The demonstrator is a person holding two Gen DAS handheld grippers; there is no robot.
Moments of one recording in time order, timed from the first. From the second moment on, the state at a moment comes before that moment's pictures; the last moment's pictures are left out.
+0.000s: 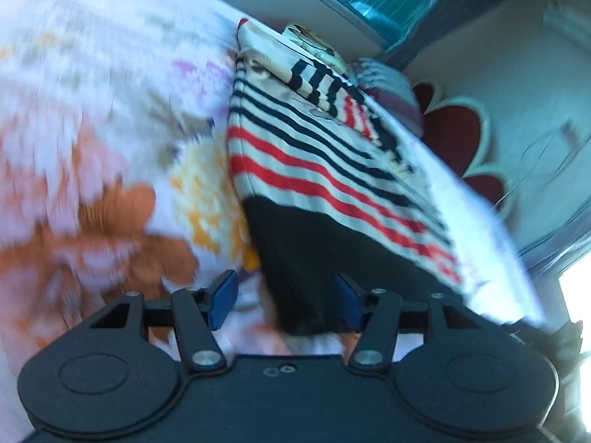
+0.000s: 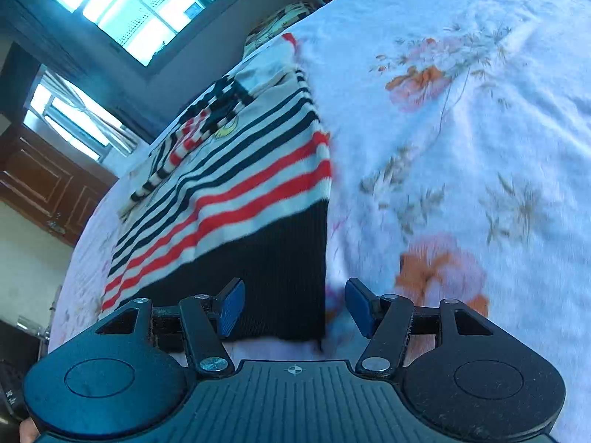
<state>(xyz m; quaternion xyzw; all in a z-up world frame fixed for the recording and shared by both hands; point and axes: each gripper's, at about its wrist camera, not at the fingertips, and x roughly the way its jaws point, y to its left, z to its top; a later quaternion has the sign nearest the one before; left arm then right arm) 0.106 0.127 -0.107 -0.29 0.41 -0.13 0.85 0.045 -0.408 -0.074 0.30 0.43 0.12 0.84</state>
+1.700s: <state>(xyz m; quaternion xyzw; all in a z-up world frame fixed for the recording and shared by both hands) 0.207 0.131 -0.041 -0.38 0.27 -0.15 0.87 0.147 -0.404 0.029 0.33 0.30 0.21 0.87</state>
